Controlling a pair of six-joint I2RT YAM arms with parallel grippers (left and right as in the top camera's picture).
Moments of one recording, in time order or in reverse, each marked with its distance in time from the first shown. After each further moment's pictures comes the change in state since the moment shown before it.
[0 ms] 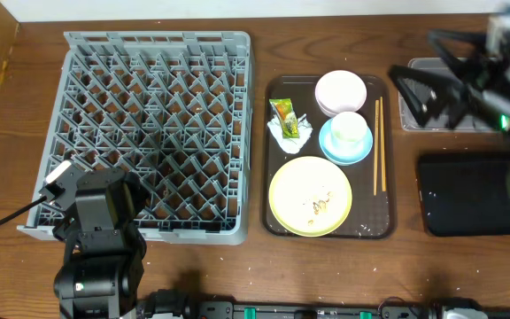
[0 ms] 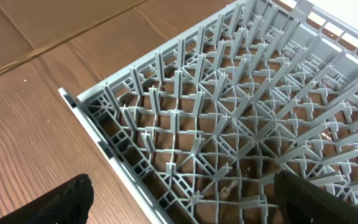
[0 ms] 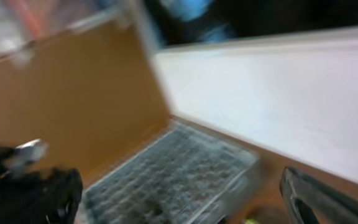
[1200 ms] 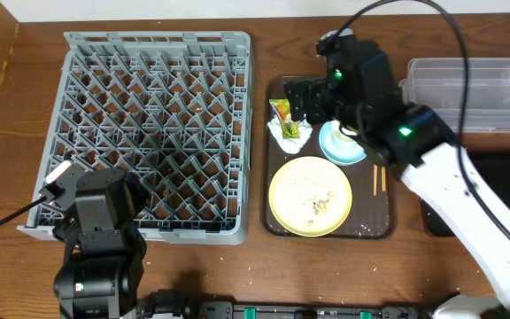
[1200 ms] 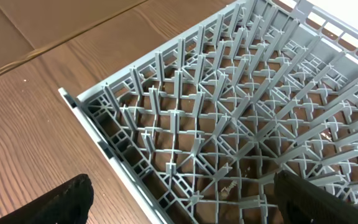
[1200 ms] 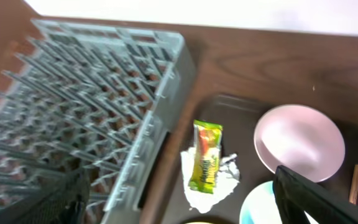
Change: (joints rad) left arm 0.000 0.000 0.001 -0.001 0.000 0.000; right arm 0.586 0.354 0.111 -0.369 1.061 0.018
